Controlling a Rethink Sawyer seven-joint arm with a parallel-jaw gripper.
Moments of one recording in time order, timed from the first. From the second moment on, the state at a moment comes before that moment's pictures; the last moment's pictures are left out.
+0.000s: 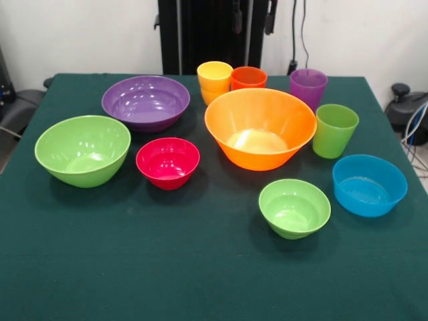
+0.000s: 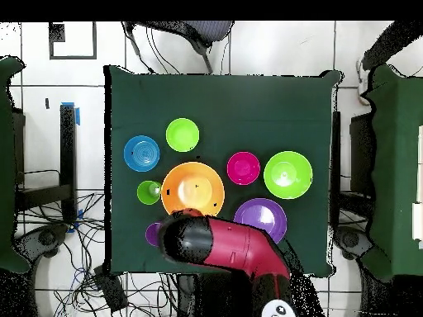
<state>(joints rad) -0.23 -0.98 0.00 2.09 0.00 0.54 1.66</state>
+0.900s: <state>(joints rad) -0.47 -0.92 0.14 2.04 -0.18 0.54 1.66</state>
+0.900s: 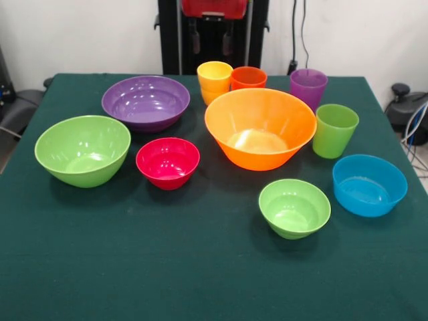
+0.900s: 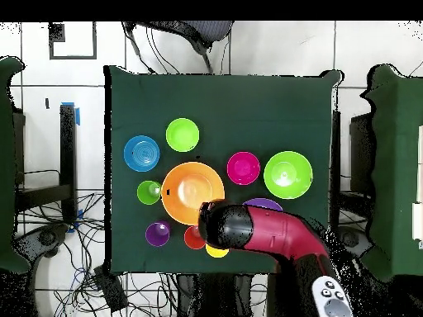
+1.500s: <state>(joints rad) -0.62 -0.85 0.24 2.01 -0.34 0.53 1.66</state>
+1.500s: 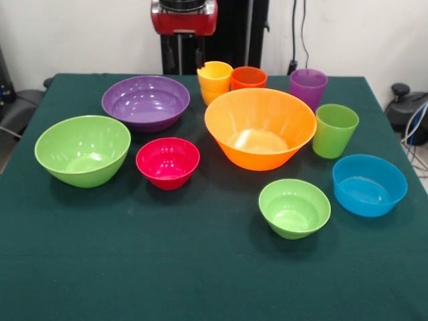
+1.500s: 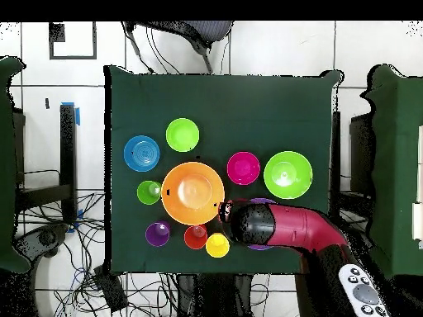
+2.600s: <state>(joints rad) -0.84 -0.79 0.49 2.03 -0.43 0.49 1.66</state>
